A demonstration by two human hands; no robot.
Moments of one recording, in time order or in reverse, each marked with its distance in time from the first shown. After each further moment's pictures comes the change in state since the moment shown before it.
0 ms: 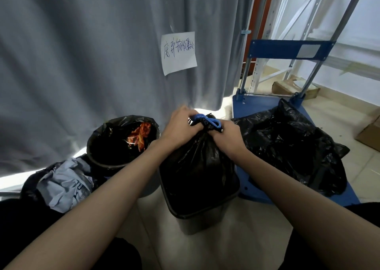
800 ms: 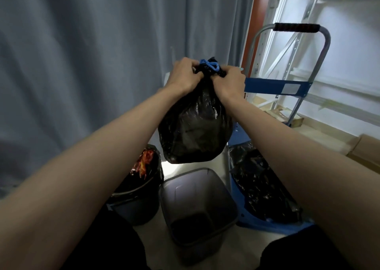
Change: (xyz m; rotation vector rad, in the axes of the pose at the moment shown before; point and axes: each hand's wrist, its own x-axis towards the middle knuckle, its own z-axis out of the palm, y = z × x) left_hand 0.115 0.078 -0.141 -0.170 0.216 0.084; right_hand 0.097 -0.167 -0.069 0.048 0.403 -0.071
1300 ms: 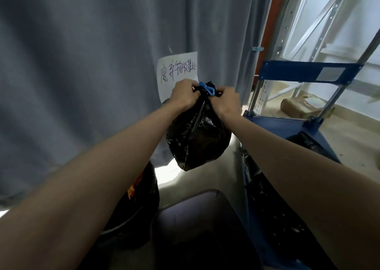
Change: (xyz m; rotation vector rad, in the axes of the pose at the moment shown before) left_hand 0.089 -0.144 0.115 0.088 -0.167 -0.244; right_hand 0.097 0.141 0.121 -0.123 -0.182 0.167
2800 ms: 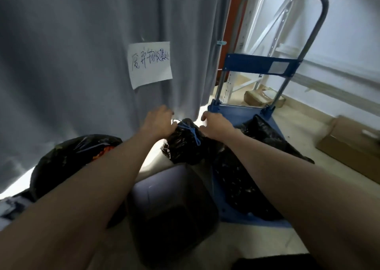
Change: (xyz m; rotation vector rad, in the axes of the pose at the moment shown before) left_hand -0.095 -0.040 0.064 0.574 -0.161 0.125; right_hand -0.079 0.082 -0.065 -0.651 -0.410 -0.081
